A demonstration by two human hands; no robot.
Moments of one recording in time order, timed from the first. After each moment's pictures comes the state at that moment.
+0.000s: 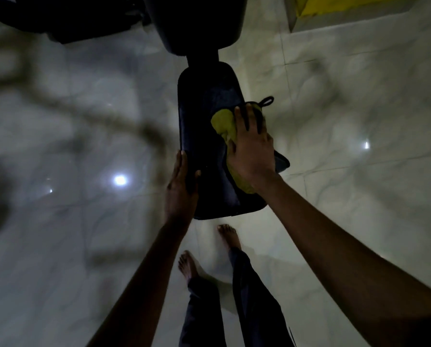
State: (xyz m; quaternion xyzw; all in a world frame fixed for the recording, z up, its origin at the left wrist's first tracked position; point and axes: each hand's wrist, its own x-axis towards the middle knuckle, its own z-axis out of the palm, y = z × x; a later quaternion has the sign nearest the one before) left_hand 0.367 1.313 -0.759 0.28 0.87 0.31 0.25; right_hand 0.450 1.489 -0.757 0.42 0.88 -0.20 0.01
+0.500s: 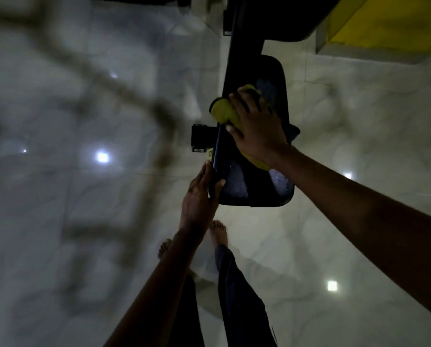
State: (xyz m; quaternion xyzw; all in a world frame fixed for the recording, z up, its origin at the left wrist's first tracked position) left_hand 0.397 1.254 -0.766 0.25 0.86 0.35 0.28; right_hand 0.389 1.478 -0.747 0.22 0.97 -0.10 0.07
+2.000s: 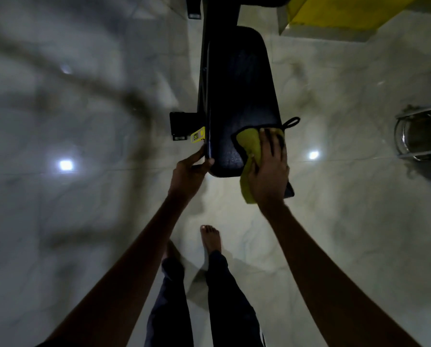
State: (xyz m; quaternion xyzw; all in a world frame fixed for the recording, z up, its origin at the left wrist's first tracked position) left_hand 0.365 1.227 -0.782 0.17 0.76 0.42 0.47; right_hand 0.513 1.351 -0.748 0.52 0.84 -0.16 -0.03
